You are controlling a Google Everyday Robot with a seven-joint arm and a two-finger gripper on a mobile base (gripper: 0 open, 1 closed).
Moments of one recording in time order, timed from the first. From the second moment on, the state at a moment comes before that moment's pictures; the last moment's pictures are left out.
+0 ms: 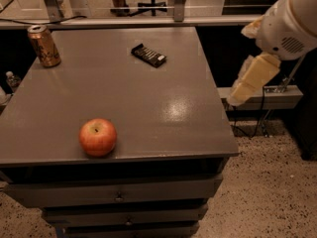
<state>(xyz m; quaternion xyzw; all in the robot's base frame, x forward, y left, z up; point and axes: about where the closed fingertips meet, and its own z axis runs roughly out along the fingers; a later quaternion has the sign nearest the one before) 0.506 -0.173 0.969 -0.58 0.77 0.01 0.27</state>
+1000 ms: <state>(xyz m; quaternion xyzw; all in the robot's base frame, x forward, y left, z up) 0.577 -0.021 0.970 -0.57 0.72 0.15 0.36</state>
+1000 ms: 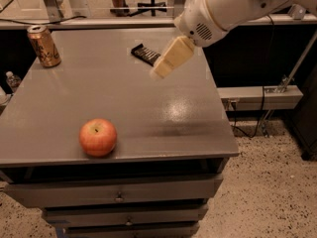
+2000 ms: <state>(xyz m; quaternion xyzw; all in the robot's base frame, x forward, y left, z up) 0.610 0.003 0.935 -0.55 0.73 0.16 0.38</state>
